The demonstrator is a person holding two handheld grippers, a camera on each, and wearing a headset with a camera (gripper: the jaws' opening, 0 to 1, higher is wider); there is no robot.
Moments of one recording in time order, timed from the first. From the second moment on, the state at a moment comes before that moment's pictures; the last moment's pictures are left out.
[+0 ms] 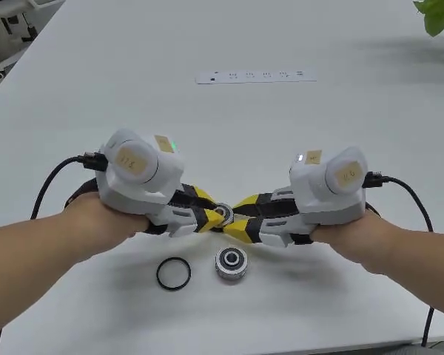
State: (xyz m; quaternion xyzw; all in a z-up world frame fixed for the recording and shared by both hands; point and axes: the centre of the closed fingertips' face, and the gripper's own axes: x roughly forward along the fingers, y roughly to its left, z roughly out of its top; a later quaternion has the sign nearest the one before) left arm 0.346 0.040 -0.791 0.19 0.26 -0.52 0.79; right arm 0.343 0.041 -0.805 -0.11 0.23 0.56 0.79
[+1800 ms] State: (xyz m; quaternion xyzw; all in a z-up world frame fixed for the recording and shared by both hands) left arm 0.348 0.042 -0.792 0.21 0.27 -0.51 0.79; right arm 0.348 0.031 -0.803 -0.13 0.23 0.55 0.80
